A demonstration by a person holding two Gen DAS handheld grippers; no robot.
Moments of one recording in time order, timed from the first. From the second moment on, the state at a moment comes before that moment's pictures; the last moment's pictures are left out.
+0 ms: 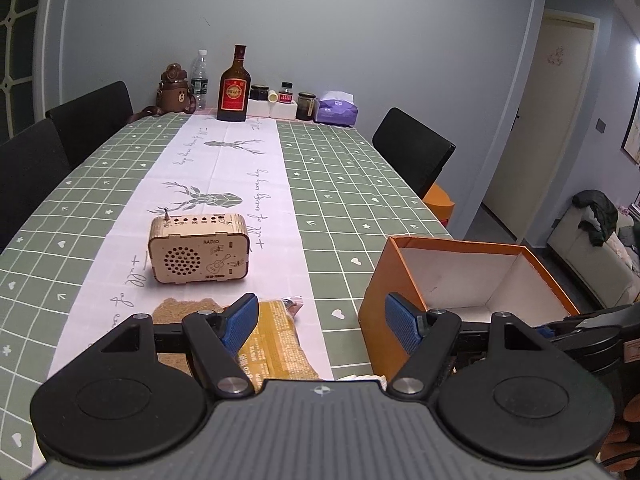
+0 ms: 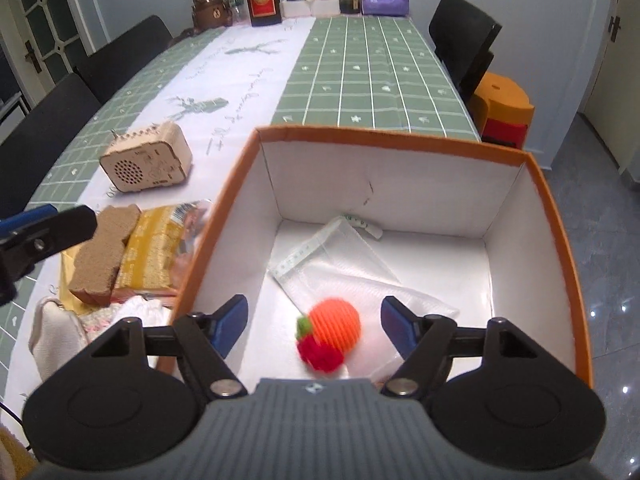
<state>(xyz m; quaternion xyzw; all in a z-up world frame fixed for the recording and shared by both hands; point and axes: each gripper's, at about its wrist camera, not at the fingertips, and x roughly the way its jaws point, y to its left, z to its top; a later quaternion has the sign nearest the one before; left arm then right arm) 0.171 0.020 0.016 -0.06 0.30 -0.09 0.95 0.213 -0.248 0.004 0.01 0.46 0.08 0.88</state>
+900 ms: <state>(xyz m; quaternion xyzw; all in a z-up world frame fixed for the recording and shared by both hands) 0.096 0.133 -0.003 -0.09 0.31 0.01 0.95 0.083 -0.119 -0.003 0.01 0.42 0.18 0.89</state>
